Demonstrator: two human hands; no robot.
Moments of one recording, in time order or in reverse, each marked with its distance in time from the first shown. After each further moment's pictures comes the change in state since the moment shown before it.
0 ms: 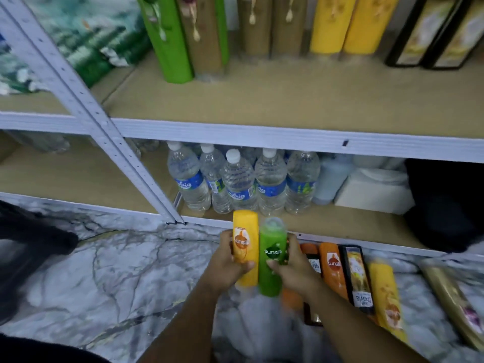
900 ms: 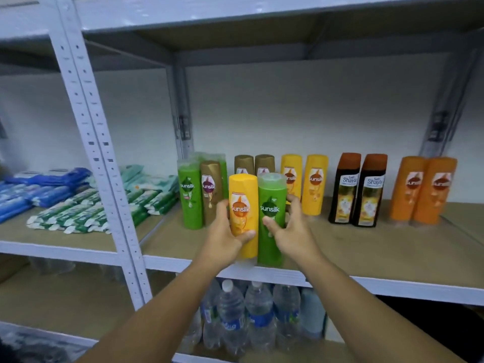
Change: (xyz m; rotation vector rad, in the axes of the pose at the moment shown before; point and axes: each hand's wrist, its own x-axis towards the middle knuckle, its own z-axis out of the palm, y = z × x) left_hand -0.009 0.338 -0.104 -0.003 0.304 0.692; right_hand -0.043 -0.343 -0.102 0.037 0.333 -0.878
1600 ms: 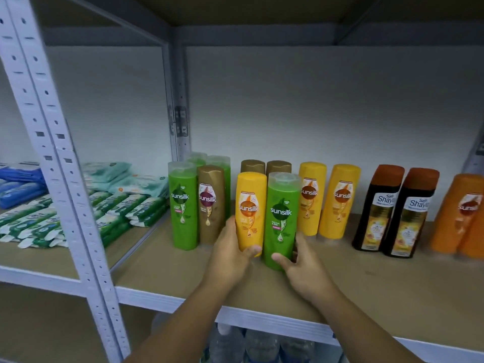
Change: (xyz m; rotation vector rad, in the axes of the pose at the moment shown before) left_hand 0.083 -0.082 0.029 0.167 0.068 -0.028; right_hand 0.057 0.101 0.013 -0.211 -0.110 0.058
